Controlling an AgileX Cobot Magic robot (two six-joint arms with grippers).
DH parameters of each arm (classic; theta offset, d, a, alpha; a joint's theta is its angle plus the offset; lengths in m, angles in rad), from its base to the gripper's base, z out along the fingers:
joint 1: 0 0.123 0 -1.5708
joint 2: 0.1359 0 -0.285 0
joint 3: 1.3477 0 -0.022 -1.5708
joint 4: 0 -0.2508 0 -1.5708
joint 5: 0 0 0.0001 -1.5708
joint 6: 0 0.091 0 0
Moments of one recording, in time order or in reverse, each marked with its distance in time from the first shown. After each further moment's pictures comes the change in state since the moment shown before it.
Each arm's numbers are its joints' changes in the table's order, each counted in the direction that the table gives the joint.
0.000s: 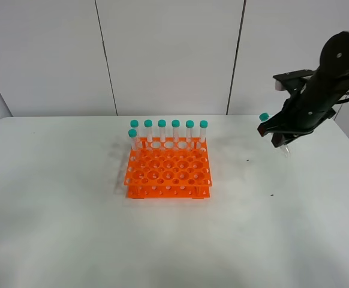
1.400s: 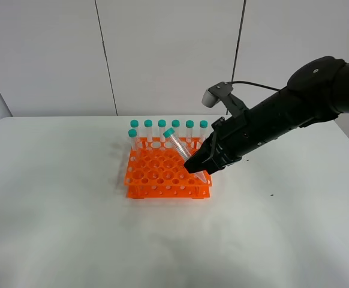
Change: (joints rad) left arm 0.000 0.000 0.000 0.000 0.000 0.000; right arm 0.238 -0.051 0.208 -0.906 0.043 -0.987
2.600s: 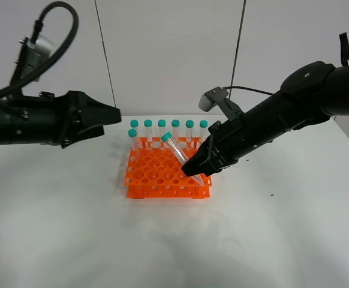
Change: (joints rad) left arm -0.219 1.334 -0.207 1.559 0.575 1.086; right arm 0.000 0.036 -0.009 -0.015 -0.017 -0.019
